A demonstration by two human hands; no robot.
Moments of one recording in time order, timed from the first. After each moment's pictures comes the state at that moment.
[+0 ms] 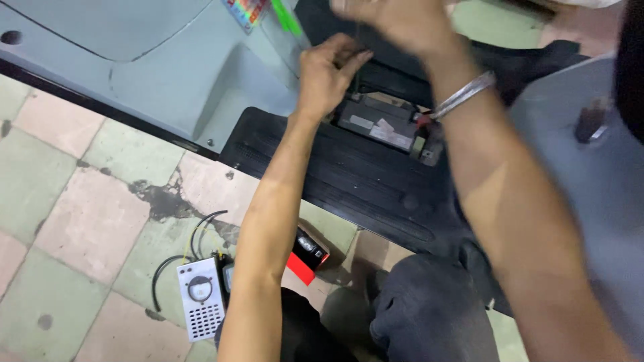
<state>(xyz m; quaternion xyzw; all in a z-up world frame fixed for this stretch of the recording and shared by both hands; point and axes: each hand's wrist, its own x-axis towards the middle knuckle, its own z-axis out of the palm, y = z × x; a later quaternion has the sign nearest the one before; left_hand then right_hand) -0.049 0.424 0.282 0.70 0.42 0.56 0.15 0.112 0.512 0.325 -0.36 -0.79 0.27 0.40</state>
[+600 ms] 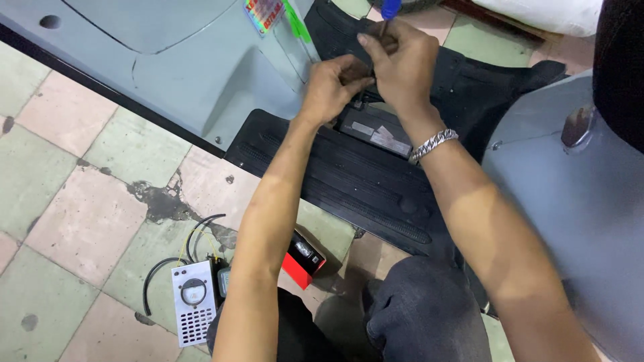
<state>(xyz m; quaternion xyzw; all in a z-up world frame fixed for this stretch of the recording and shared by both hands) -0.057 0.425 0.265 0.72 0.41 0.50 0.25 0.098 0.439 0.329 -0.36 -0.78 0.08 0.51</state>
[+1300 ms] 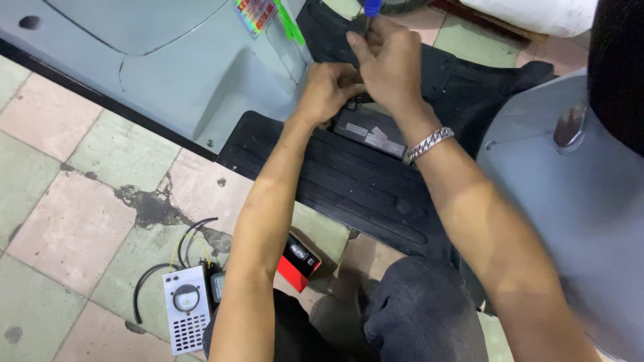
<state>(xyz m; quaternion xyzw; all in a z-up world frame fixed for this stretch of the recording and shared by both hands) -0.057 0.435 0.254 0.77 0.44 0.43 0.20 0.095 0.448 0.328 -0.38 -0.79 0.10 0.47</state>
